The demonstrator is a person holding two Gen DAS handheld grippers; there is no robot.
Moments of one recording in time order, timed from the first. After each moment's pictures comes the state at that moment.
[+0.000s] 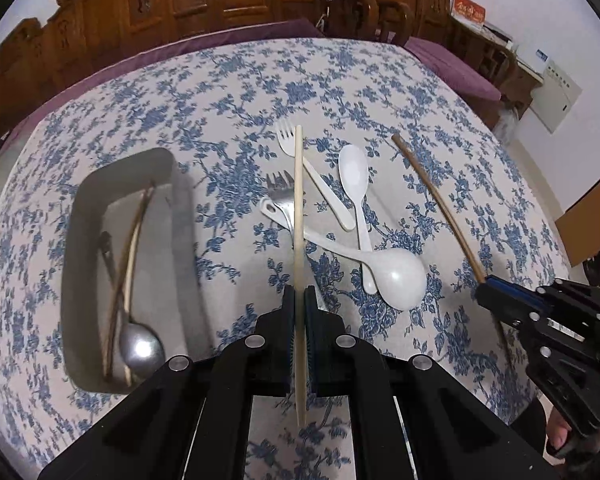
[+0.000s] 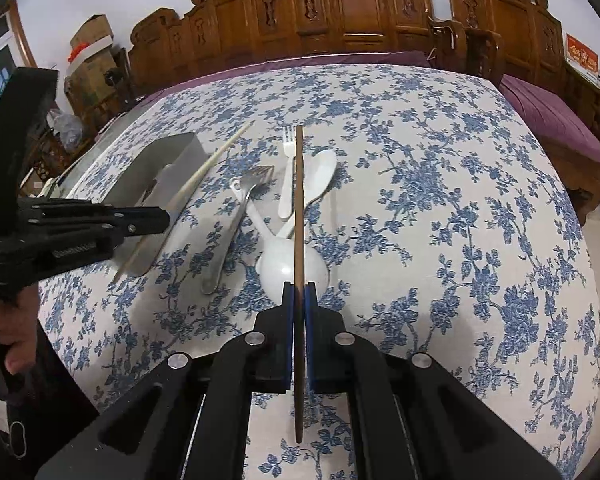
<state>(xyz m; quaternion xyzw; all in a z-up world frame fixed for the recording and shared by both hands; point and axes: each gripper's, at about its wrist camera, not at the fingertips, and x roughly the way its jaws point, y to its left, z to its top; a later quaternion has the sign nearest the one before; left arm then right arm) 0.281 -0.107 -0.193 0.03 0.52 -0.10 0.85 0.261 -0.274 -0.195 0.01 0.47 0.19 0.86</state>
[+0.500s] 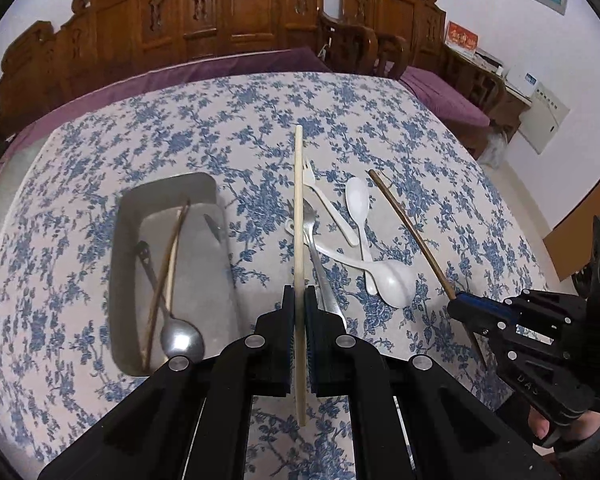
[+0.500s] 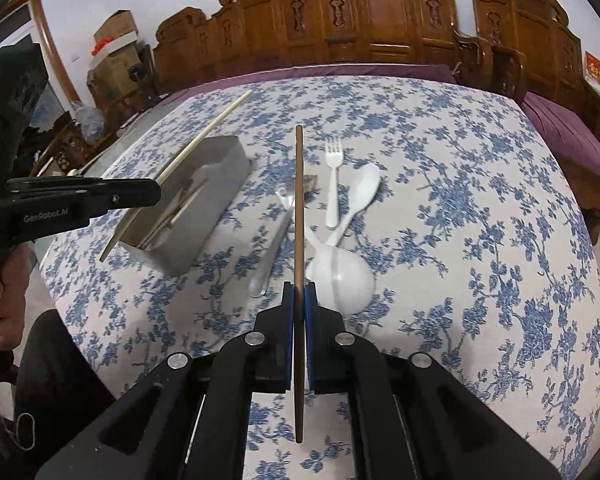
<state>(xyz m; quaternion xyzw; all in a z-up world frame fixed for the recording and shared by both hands) 0.255 -0.070 -0.148 0.01 0.48 -0.11 0.87 0.246 -0.247 -0.175 0.01 0.45 0.23 0.86</state>
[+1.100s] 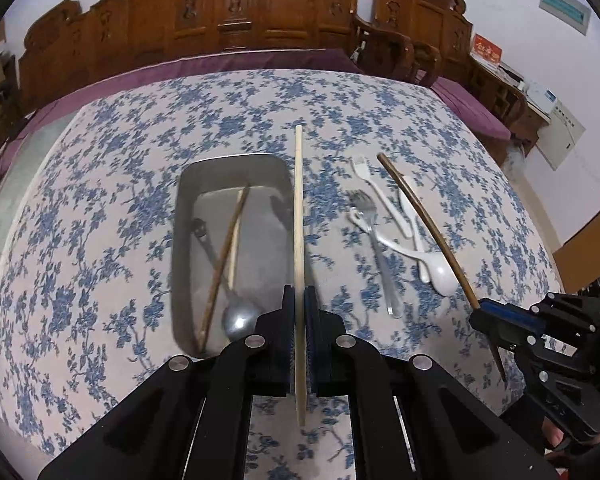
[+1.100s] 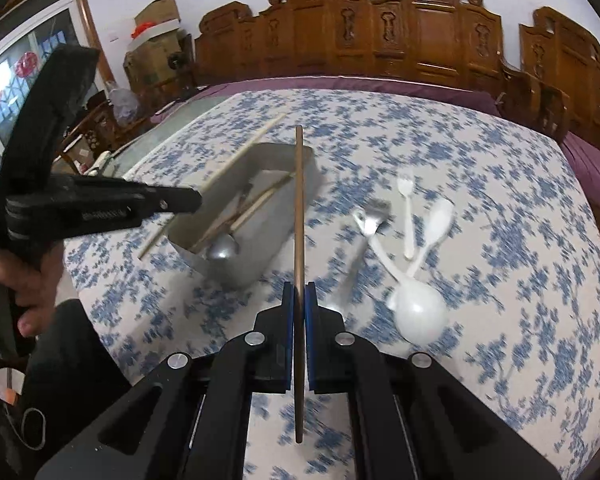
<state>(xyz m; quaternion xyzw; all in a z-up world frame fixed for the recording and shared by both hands) 0.248 0.000 -0.159 -0.01 0.49 -0.07 0.87 0.236 -0.174 -0.155 -0.03 0.43 0.29 0.86</state>
